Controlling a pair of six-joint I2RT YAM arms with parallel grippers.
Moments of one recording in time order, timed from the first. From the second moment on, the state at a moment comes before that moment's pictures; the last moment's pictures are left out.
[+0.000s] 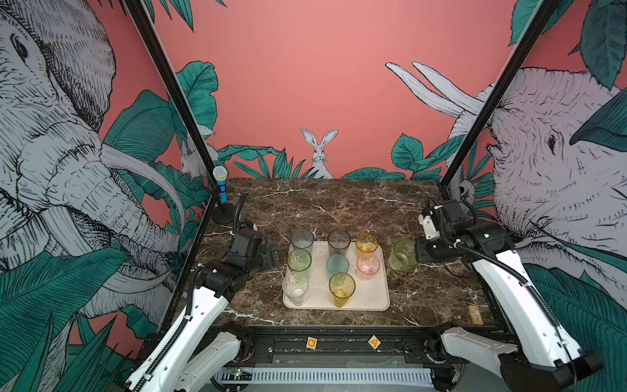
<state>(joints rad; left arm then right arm) -0.42 0.83 0.86 -0.87 -0.16 -0.52 0.36 1.11 1.36 -1.40 0.04 0.31</state>
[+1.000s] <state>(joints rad) -0.42 0.83 0.84 -0.88 -0.15 -0.54 0.84 1.05 1.06 -1.26 0.20 0.60</state>
